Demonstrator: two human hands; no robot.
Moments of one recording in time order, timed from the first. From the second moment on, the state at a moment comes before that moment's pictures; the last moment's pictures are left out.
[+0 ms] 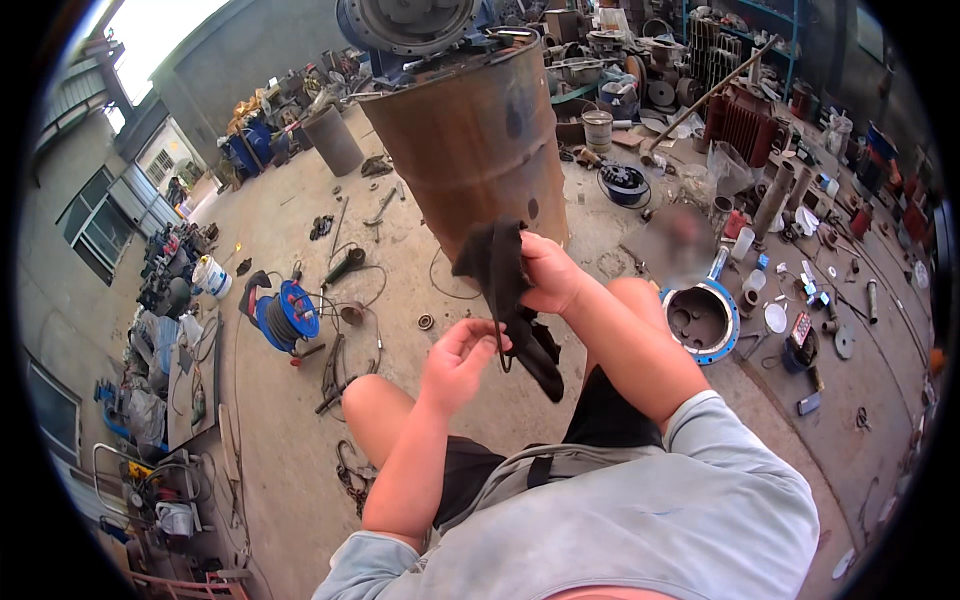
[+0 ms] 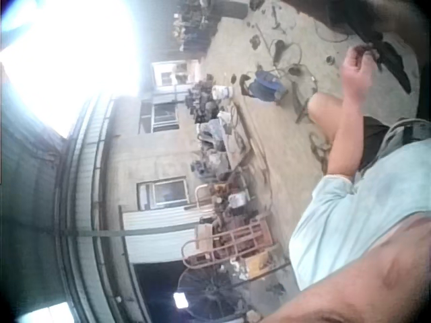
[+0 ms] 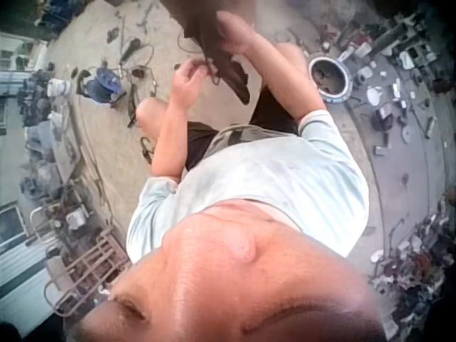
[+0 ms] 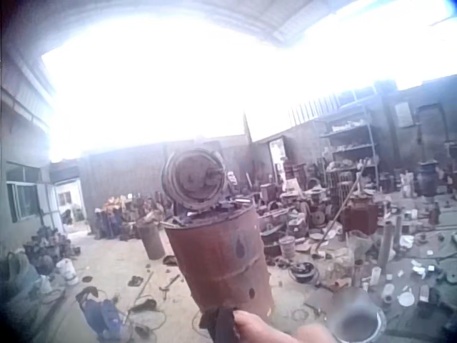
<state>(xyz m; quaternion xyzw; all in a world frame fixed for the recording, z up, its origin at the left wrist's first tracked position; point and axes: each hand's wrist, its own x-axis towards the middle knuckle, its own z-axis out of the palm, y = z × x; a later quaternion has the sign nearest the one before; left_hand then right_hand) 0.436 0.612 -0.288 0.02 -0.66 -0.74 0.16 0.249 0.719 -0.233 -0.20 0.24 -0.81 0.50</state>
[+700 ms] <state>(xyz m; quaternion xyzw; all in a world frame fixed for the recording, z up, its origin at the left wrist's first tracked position) 0.335 0.518 -0.319 0.12 -0.48 -0.84 0.22 0.176 0.654 -0.338 -0.02 0.19 -0.81 0.55</state>
